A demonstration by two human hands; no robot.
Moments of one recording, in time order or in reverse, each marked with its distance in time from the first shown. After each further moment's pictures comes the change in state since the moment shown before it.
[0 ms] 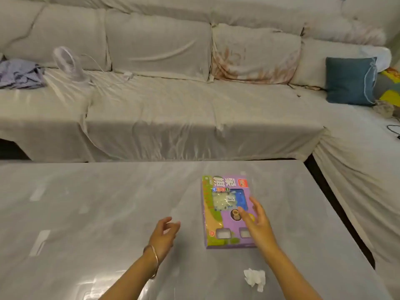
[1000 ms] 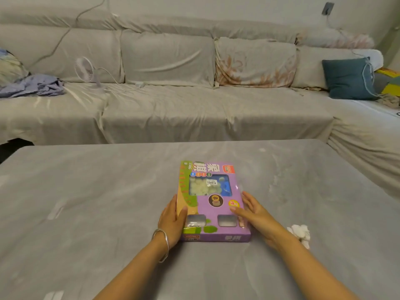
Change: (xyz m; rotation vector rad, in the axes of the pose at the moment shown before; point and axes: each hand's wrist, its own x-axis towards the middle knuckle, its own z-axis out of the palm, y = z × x) left_hand 0.056 -0.137 -0.050 0.424 0.014 0.573; right_hand -0.040 0.120 0.075 0.151 -0.352 -0.027
